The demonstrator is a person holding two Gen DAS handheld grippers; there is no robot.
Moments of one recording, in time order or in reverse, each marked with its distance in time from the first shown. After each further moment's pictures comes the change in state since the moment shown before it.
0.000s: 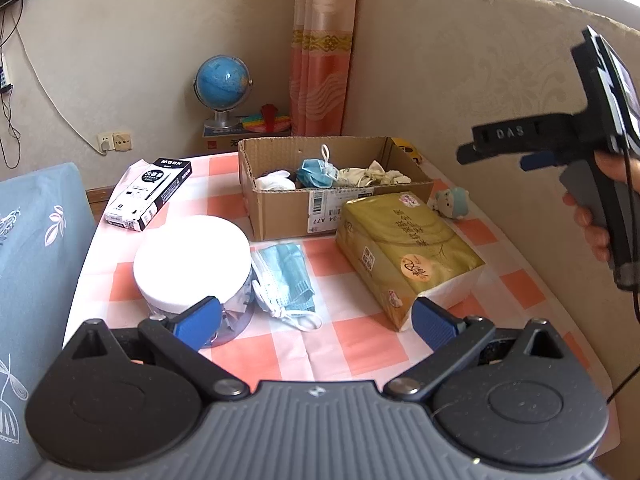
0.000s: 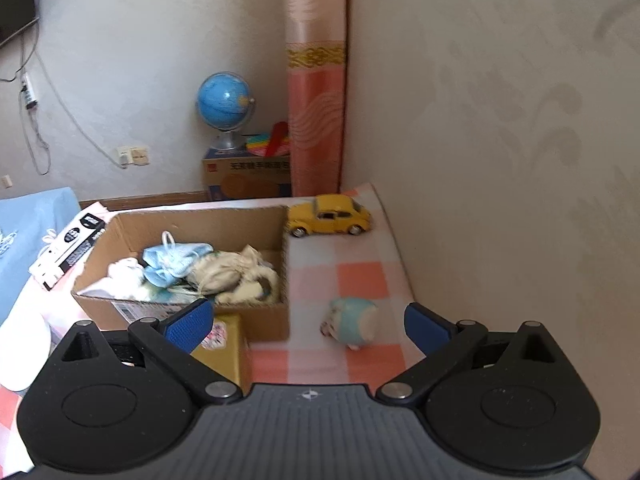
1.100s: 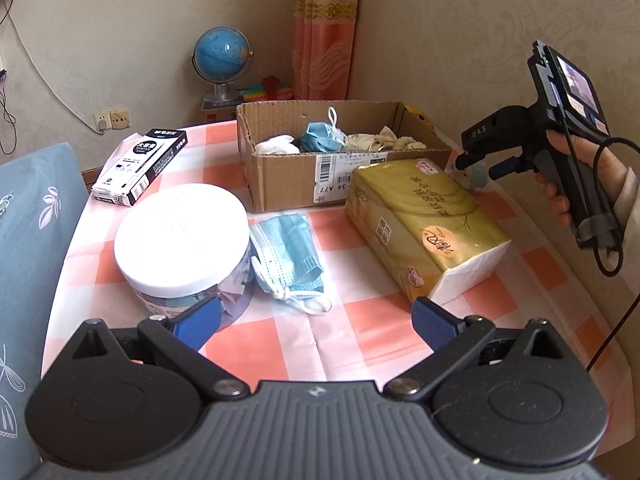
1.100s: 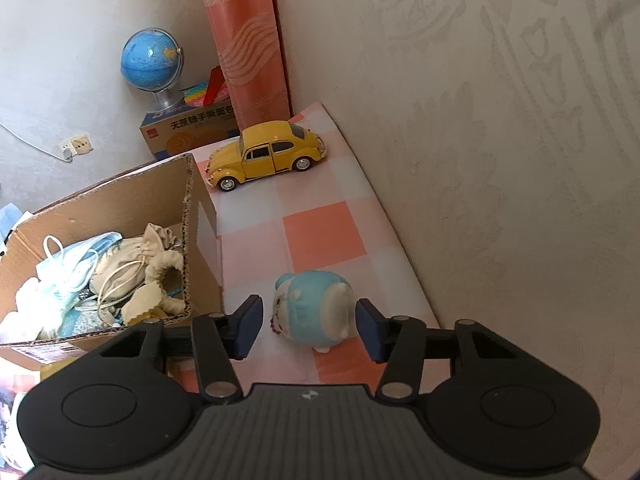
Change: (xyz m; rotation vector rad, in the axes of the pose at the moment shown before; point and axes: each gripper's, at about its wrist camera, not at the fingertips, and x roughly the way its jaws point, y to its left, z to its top) left arm 0.035 0.004 -0.006 0.008 0.082 0.008; right arm 0.115 -0.038 0.000 0.195 0.203 -0.052
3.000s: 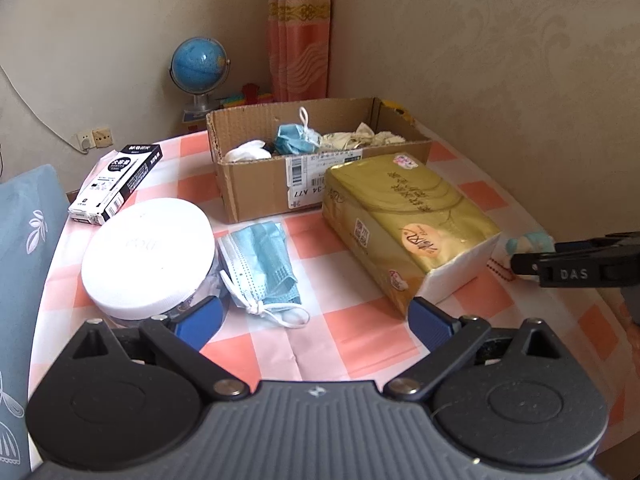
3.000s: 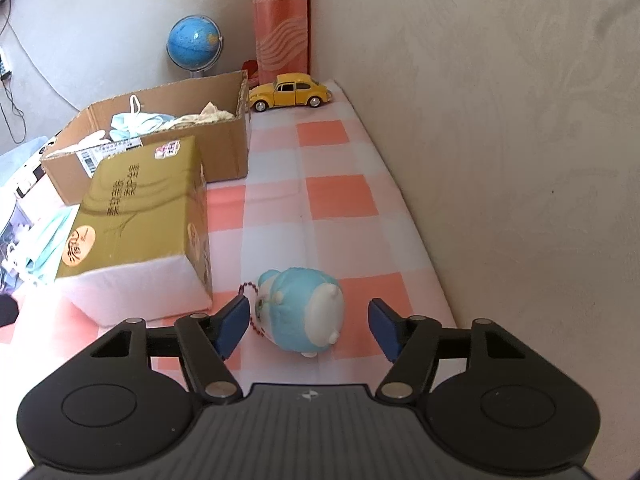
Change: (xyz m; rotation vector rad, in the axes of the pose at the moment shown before) left arm 0.016 -0.017 0.002 0.076 -0.014 -0.009; right arm -0.096 -0.012 -0.146 -0.139 -0.073 -0.007
